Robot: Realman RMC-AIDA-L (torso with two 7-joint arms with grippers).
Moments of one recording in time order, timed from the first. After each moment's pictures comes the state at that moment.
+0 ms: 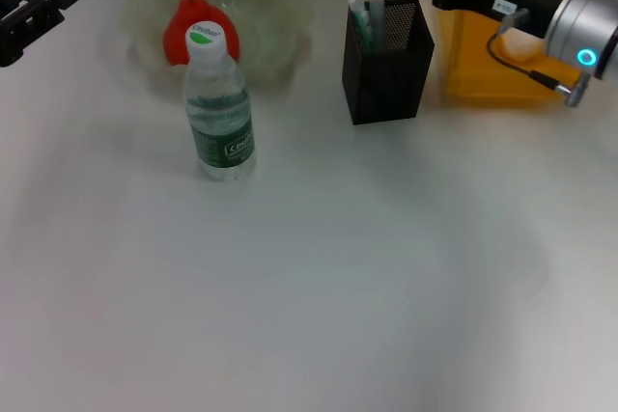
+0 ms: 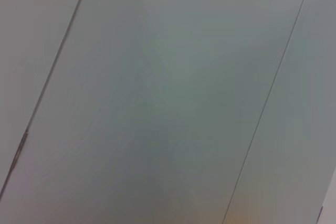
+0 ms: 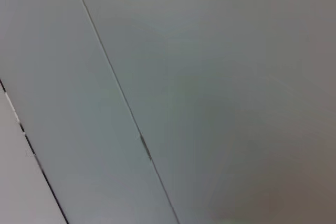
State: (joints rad) left arm -0.29 -2.06 0.73 0.79 1.43 1.42 -1.50; right arm 0.73 2.08 -0.71 -0.39 -1.55 -1.11 1.37
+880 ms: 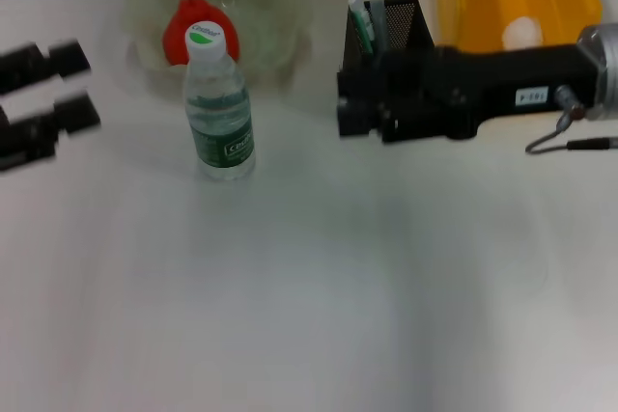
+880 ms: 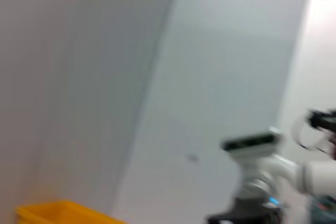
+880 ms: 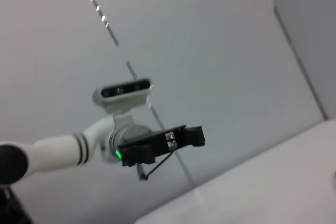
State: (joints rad) left arm -0.34 -1.90 0.73 0.68 1.54 1.98 -1.44; right arm 0.70 2.02 -0.92 -0.63 -1.74 -1.76 1.69
